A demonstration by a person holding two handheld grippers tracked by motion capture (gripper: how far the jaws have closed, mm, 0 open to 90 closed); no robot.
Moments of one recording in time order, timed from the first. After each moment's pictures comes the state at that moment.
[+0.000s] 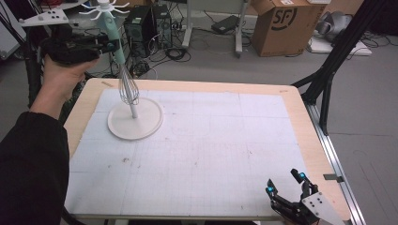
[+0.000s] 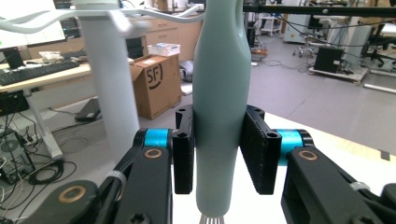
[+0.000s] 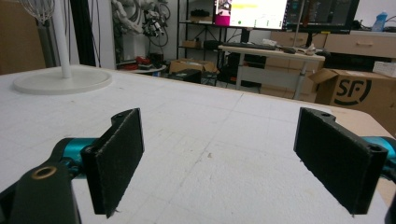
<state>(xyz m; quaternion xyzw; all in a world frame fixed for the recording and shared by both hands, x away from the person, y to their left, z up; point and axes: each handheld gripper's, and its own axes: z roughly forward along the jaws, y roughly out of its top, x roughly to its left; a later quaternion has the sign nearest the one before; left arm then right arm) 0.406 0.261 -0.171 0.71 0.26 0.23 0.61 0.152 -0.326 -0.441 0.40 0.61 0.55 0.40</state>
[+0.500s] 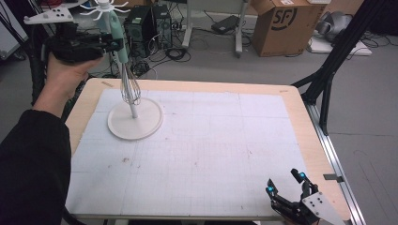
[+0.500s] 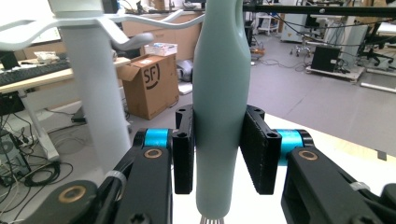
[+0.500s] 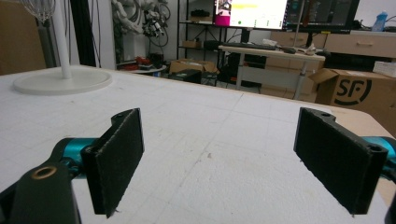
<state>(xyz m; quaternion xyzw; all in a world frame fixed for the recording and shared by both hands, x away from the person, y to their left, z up) 0.408 0.249 -0.167 0.72 0.26 0.23 0.61 0.153 -0.326 -0.440 0.40 0.61 0.55 0.40</state>
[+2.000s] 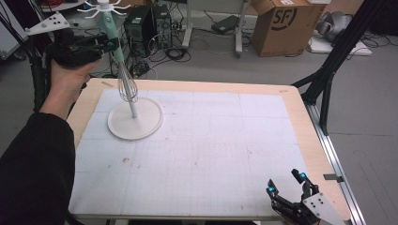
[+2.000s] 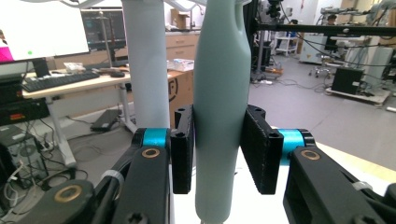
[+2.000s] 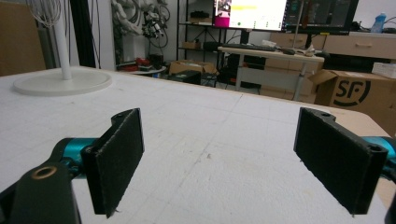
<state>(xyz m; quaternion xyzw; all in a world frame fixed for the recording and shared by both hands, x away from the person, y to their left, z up) 0.413 0.264 -0.190 0.67 0.28 0.26 0.63 0.151 -0.327 -0.440 0.40 0.61 0.55 0.40</state>
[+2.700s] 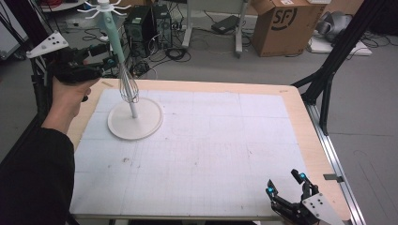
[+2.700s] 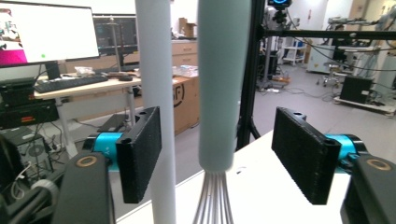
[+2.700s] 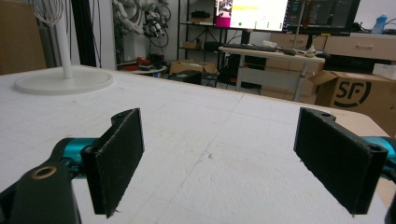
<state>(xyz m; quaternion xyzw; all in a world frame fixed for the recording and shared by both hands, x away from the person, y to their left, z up) 0.392 0.272 -0.229 0.65 0.28 0.27 0.65 0.150 -0.325 -0.440 0.40 0.61 0.55 0.40</state>
